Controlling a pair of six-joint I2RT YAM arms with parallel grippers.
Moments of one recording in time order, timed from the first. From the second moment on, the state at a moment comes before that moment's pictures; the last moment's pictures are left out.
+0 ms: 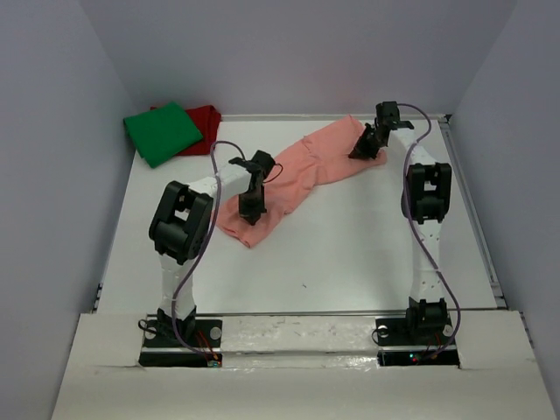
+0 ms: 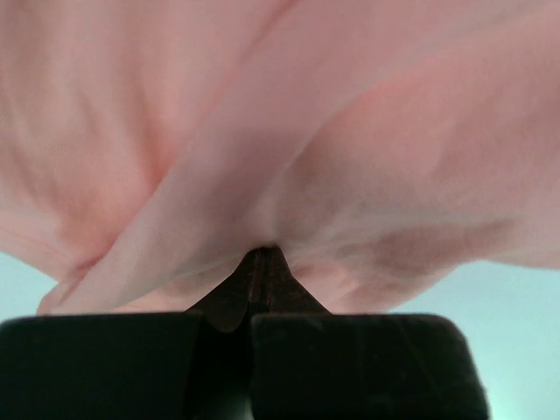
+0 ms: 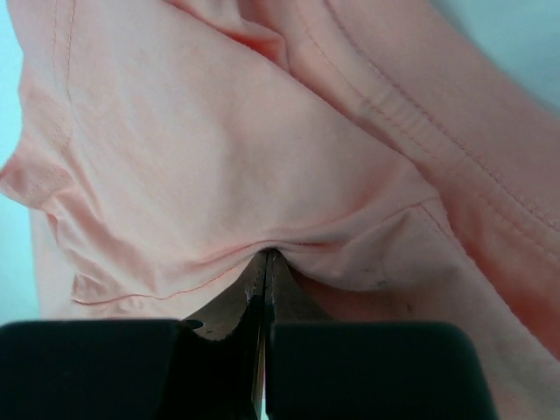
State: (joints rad) left arm -0.46 2.02 1.46 -0.83 -0.12 -0.50; right arm 0.06 2.51 2.21 -0.68 -0.27 0.60
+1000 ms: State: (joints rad) left arm -0.94 1.97 1.39 -0.99 0.19 -0.71; right arm 0.16 2.78 2.42 -0.23 -0.64 0.94
